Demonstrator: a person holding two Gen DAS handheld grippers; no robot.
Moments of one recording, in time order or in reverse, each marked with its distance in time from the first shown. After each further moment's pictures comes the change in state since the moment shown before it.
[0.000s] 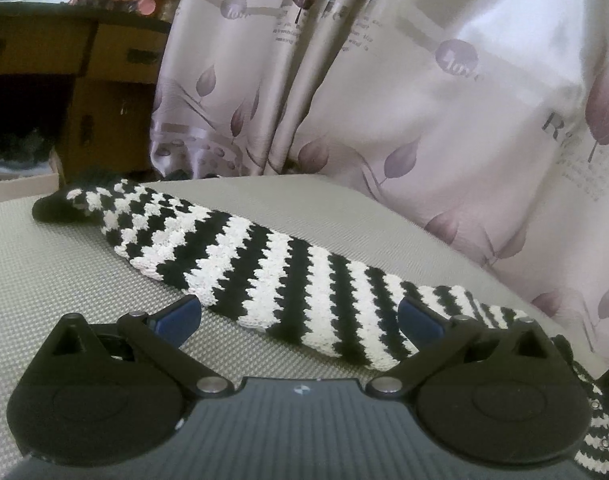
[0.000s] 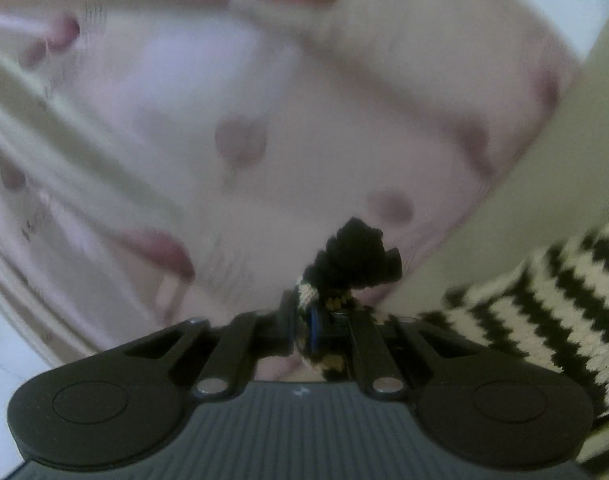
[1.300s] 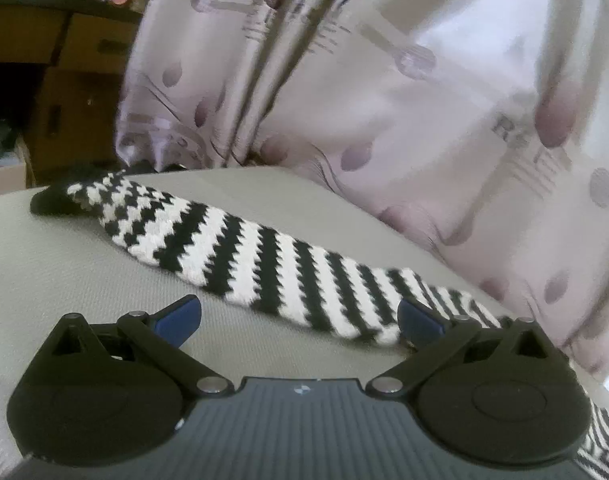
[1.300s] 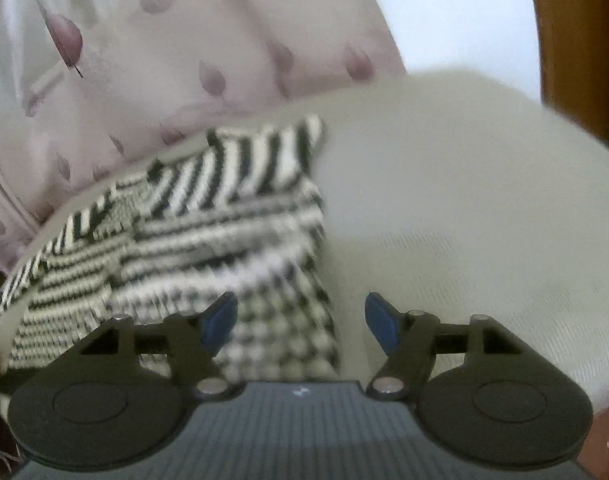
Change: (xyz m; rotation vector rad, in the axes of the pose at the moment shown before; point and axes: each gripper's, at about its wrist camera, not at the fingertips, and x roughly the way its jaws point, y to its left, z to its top) left arm -0.039 0.011 0.001 0.010 0.057 -0.159; right arm -0.244 -0.071 -0.114 -0.444 0.200 -0.579
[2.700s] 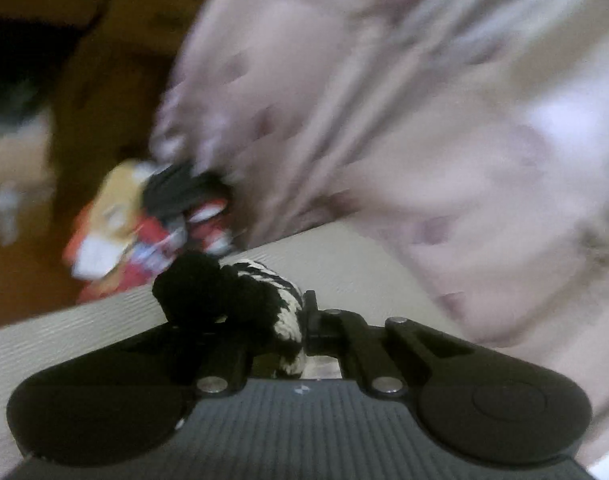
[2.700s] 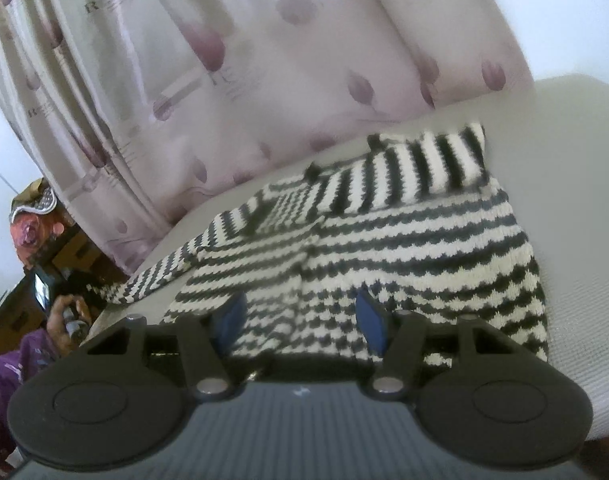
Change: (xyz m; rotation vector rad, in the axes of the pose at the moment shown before) left arm 0.055 0.093 0.137 -0.194 0.033 0.010; right arm -0.032 0.093 -0.014 -0.026 -0.055 0.362
